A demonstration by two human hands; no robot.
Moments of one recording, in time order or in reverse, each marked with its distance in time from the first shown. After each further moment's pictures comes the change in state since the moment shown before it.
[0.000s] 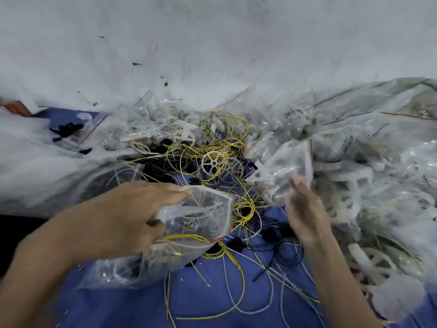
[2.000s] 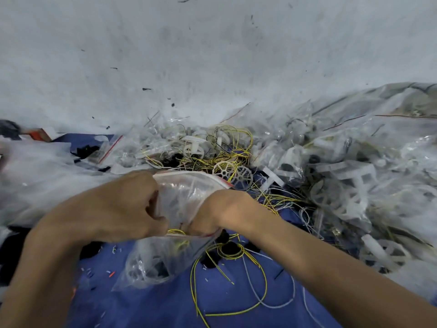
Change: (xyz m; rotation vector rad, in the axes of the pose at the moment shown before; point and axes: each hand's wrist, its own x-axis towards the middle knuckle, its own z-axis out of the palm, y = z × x) left_hand -0.027 -0.002 -0.045 -0.218 0.009 -0.207; right_hand -0.050 0.054 0.180 -2.410 -0.999 -0.037
